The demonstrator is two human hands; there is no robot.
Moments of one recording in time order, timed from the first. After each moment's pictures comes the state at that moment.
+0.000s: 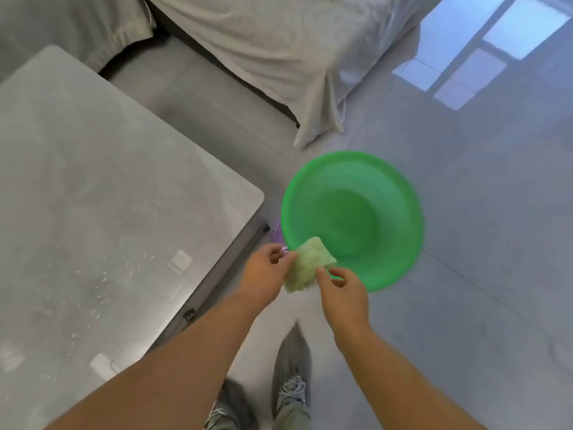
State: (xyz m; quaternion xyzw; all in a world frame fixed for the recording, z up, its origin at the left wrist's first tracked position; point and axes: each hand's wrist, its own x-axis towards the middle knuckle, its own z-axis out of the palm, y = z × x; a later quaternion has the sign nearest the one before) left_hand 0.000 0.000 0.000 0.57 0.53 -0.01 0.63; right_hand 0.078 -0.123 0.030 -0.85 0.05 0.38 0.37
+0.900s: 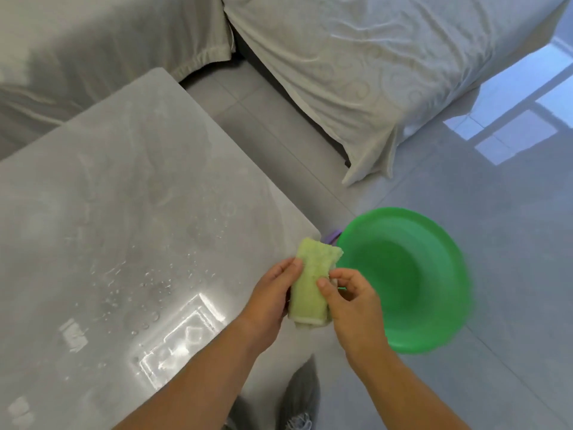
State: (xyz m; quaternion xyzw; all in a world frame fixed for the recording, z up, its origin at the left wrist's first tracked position) left_hand -0.050 0.066 0.082 0.28 0.48 0.12 0.82; right_hand 0.057 -0.021 0.094 -0.75 -0.10 0.41 0.51
